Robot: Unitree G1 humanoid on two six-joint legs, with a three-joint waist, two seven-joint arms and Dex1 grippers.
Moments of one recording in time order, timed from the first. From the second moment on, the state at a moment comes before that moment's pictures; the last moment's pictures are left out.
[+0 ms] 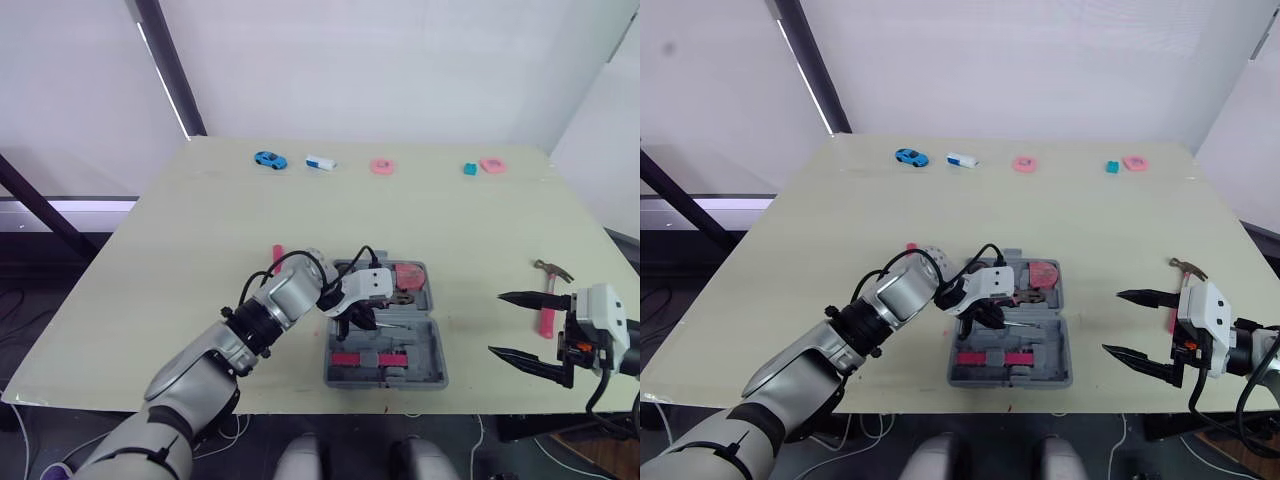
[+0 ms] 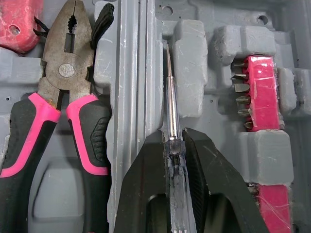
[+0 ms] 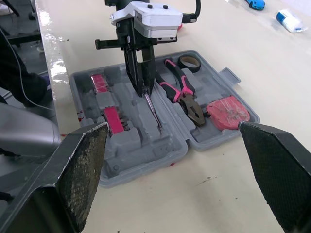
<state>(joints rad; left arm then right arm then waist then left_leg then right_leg) -0.87 0.41 -0.70 0.28 0.08 0.61 -1.20 0.15 -0.84 -0.32 -0.31 0.56 0.16 1.18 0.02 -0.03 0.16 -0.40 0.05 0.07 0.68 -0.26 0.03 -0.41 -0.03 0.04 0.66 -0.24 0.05</state>
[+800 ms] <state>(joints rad) -0.87 0.38 -0.68 0.30 0.14 0.56 -1.23 0.16 -0.83 -0.32 -0.32 0.56 0.16 1.17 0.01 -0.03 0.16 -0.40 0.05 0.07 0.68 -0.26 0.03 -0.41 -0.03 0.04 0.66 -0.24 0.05</state>
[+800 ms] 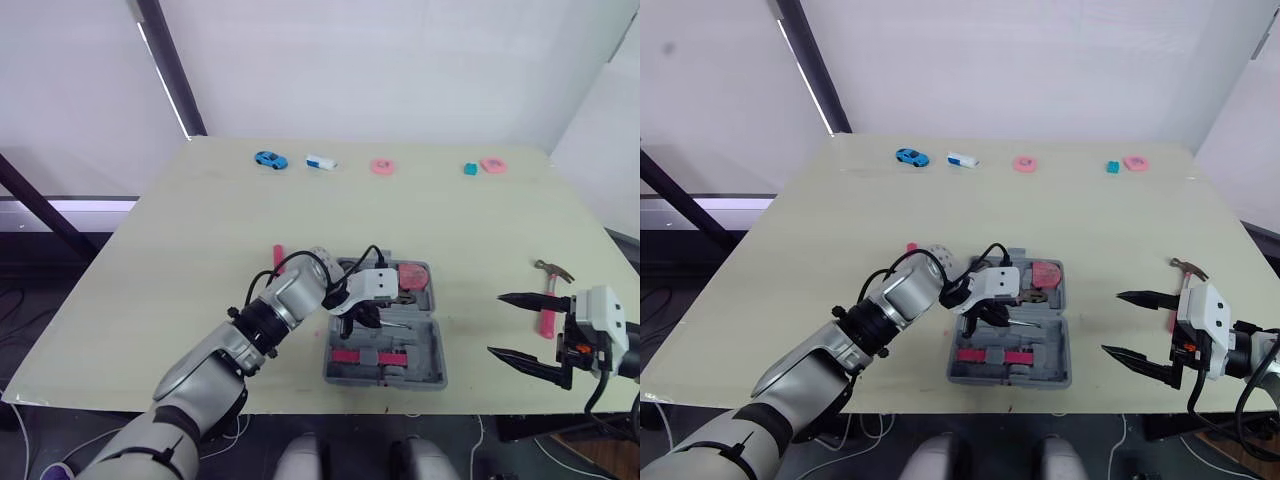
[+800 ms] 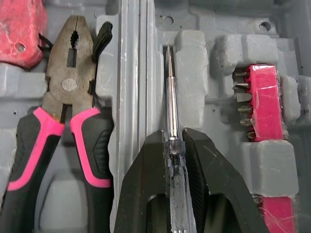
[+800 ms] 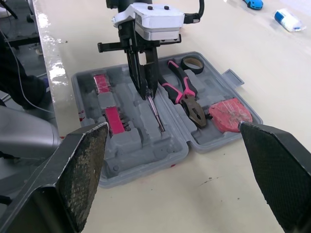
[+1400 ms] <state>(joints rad) -0.86 0.44 -0.61 0.23 0.11 0.53 -1.25 0.18 -0.81 -0.32 -0.33 0.56 0.16 1.17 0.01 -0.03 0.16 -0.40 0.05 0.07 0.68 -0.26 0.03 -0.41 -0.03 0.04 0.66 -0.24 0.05</state>
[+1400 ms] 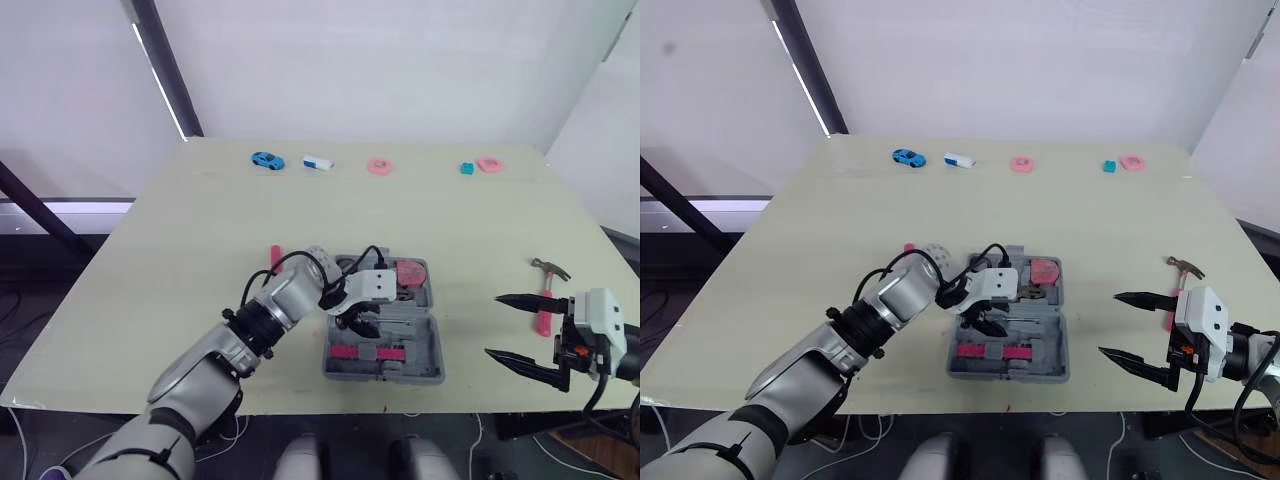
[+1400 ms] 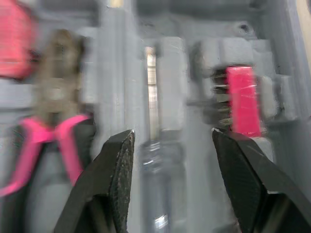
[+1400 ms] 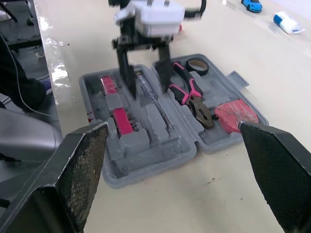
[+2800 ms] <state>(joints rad) -0.47 0.41 -0.22 0.20 -0.12 0.41 -1.04 0.14 -0.67 -0.26 -0.37 0.56 0.20 1.02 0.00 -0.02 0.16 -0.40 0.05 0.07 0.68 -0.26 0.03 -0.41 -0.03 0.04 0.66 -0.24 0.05</state>
